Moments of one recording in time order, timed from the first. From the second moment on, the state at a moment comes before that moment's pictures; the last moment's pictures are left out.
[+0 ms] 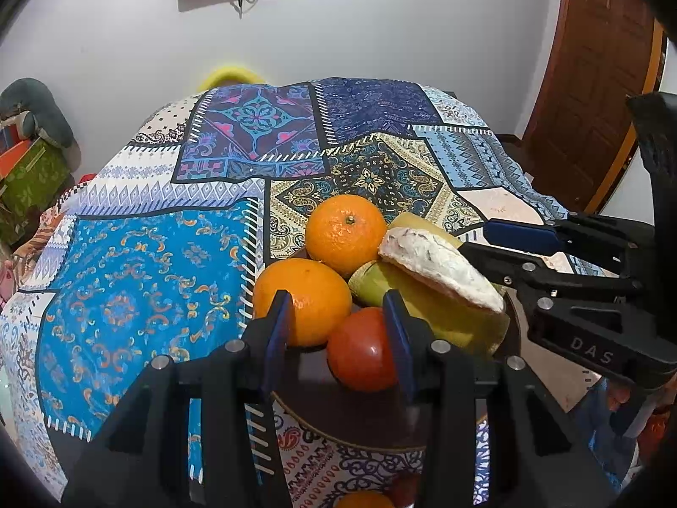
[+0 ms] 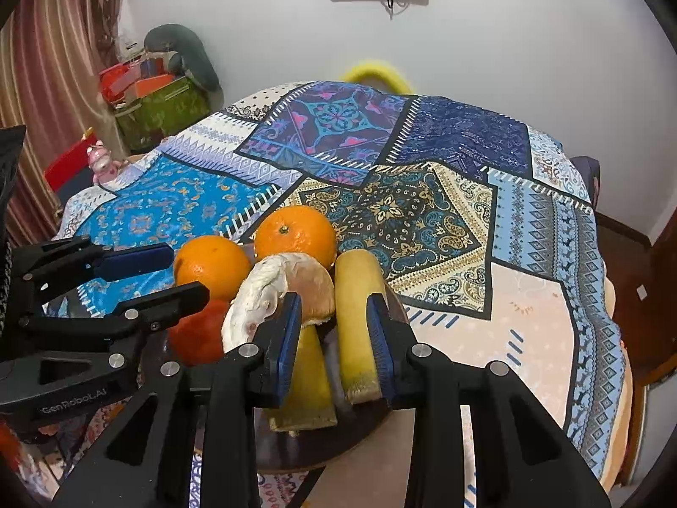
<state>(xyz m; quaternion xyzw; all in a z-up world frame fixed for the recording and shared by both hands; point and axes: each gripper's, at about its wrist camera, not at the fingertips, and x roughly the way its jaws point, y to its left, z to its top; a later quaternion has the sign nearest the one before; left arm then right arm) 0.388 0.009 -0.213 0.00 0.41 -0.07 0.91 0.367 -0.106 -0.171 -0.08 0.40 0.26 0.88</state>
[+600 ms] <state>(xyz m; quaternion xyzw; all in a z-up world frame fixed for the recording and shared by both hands) 0.298 0.009 -0.156 0.02 0.38 -0.07 0.92 0.277 -0.139 -0.113 -0.04 0.37 0.24 0.90</state>
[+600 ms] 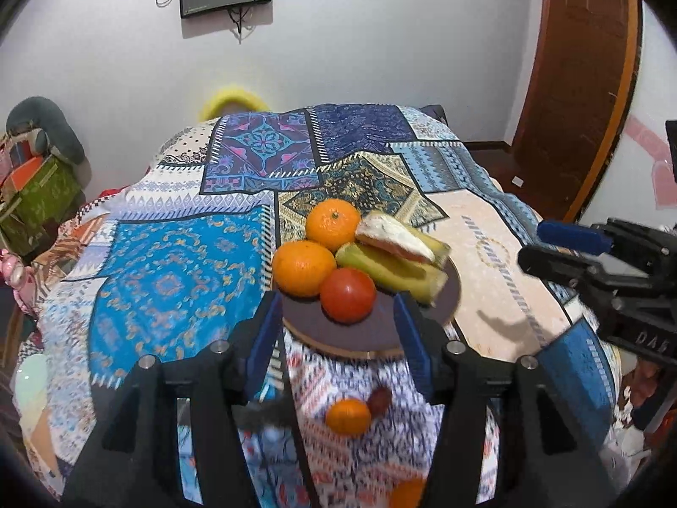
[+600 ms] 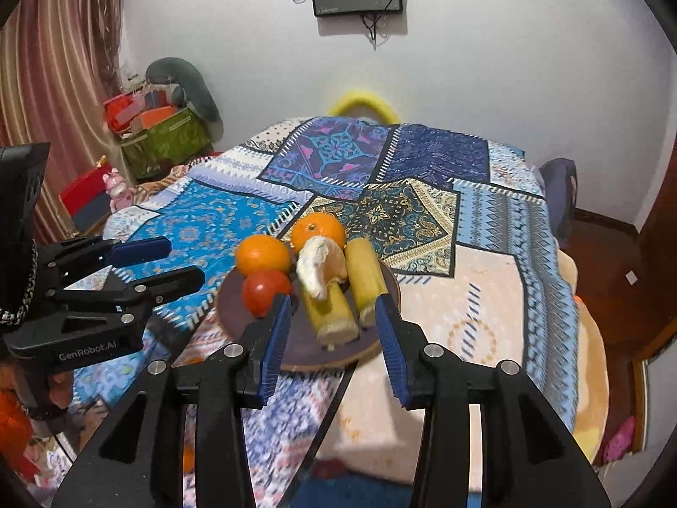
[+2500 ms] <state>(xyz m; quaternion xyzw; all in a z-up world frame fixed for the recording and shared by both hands) 0.245 0.017 -0.221 0.00 0.47 -0.11 0.88 0.222 -0.159 -0.219 -0.03 0.48 0.21 0.85</state>
